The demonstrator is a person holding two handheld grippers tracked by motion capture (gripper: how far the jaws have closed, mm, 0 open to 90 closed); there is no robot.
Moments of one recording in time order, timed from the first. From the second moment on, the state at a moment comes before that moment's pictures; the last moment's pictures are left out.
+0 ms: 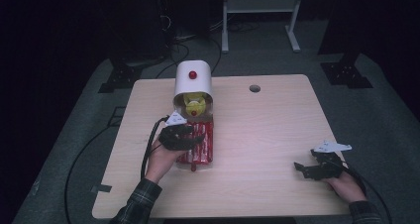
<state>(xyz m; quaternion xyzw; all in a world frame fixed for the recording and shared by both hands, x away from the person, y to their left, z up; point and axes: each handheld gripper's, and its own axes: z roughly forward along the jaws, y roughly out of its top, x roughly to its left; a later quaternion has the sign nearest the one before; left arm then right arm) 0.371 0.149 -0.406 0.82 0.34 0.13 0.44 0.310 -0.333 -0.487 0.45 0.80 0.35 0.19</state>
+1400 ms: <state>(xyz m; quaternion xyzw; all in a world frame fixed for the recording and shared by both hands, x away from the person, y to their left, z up) 0.375 0.143 -0.418 0.83 0.36 0.12 0.40 0.310 -0.333 -0.487 0.44 0.80 0.35 0.19</state>
